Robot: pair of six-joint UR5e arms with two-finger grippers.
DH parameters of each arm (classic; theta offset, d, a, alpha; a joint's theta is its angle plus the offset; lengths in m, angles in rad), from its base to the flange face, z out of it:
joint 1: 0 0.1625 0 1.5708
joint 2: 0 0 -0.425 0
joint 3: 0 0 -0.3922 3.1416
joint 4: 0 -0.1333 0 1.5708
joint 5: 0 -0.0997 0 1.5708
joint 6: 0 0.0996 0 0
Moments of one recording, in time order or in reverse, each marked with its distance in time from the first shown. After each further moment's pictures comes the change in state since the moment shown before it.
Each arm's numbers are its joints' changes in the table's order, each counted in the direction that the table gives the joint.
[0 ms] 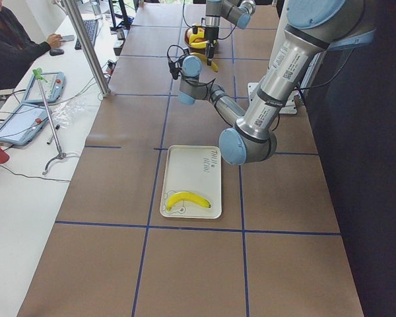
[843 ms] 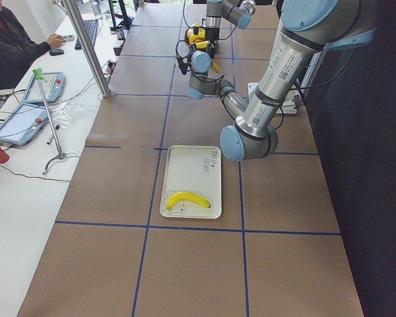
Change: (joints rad) left arm 0.078 -0.025 -0.006 -0.009 -0.112 -0.012; right arm -0.007 -0.002 0.000 0.000 -0.002 -0.002
